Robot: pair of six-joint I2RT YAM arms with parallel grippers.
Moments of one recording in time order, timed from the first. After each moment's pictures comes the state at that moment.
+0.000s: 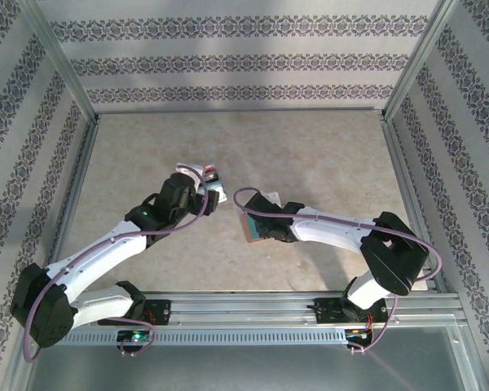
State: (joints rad) left arm -0.62 1.15 0.77 -0.26 -0.26 -0.22; right arm 0.87 1.56 0.90 -0.57 0.33 0.66
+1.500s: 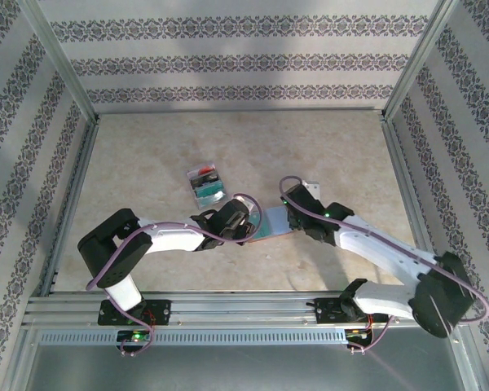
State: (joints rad) left arm -0.87 1.69 0.80 0.02 -0.13 -0.35; right arm 0.69 1.16 0.79 -0.69 0.37 0.66
